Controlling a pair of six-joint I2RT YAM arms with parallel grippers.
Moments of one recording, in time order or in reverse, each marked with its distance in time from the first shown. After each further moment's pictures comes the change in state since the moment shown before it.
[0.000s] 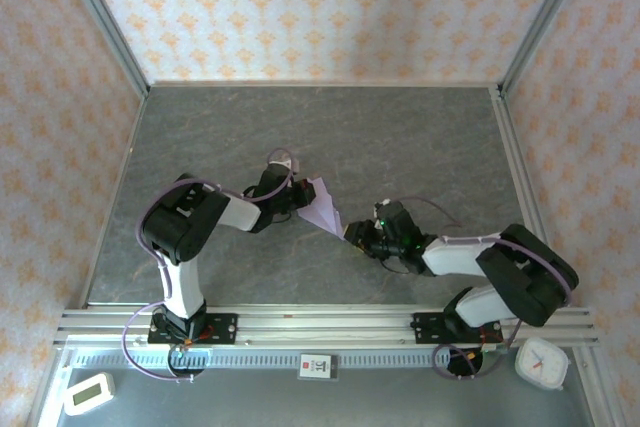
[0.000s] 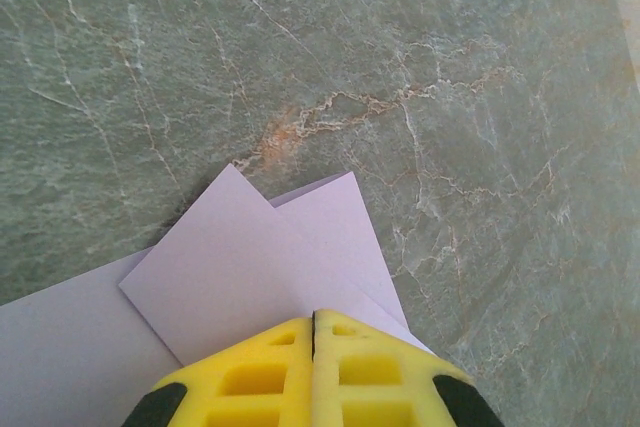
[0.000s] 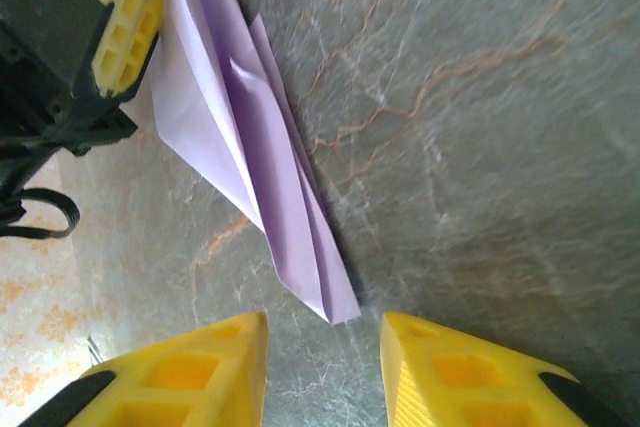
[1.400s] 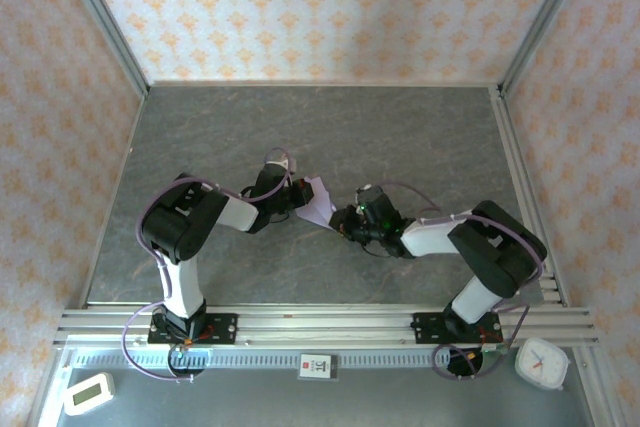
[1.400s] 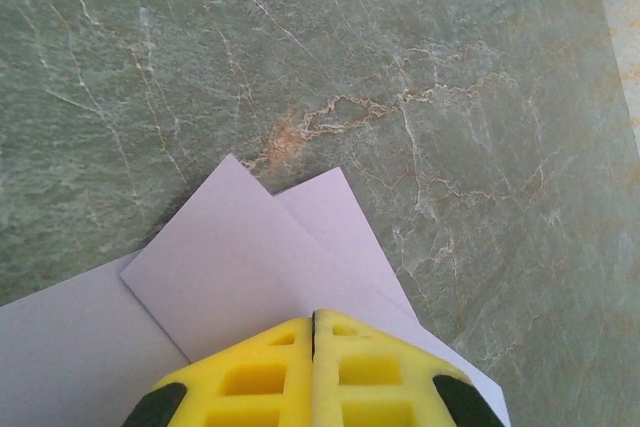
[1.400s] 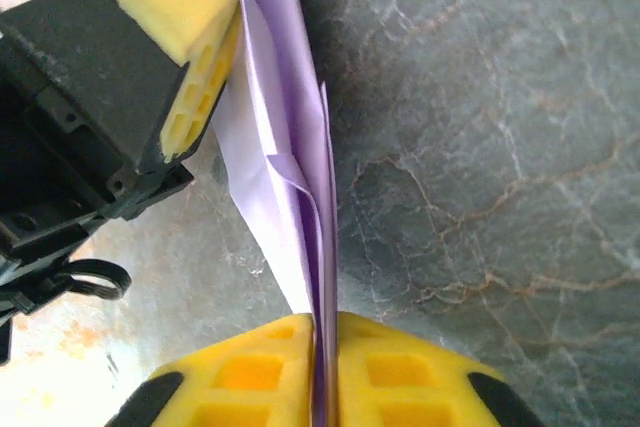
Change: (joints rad) left arm 0.019 0.000 -0.016 0.032 0.029 -0.007; right arm 0.018 0.197 0.195 0.041 0.006 0.013
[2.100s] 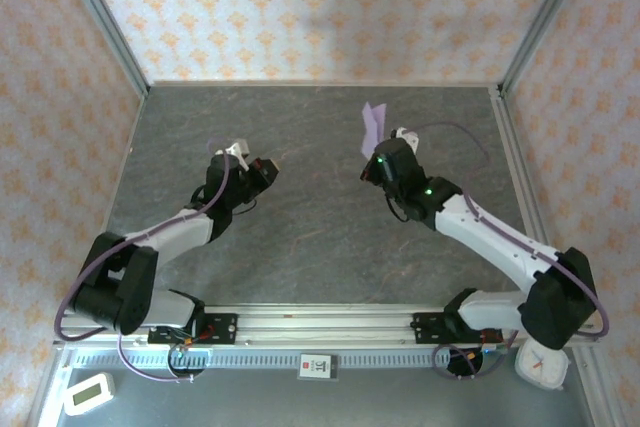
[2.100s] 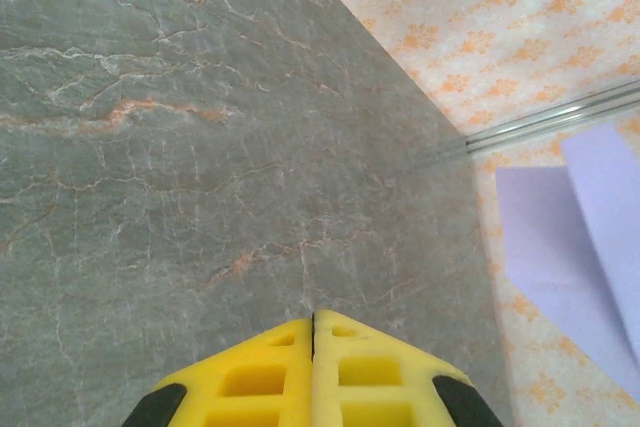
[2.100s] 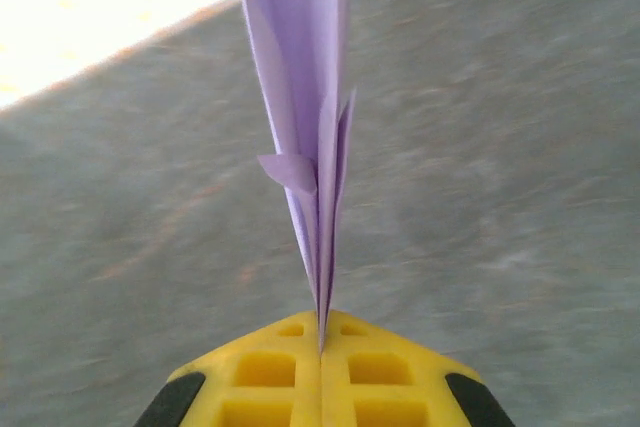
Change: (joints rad) left arm 0.175 -0.540 -0.147 -0.191 0.000 -0.150; right arm -0.049 -0.325 0.457 -0.827 0.676 -0.401
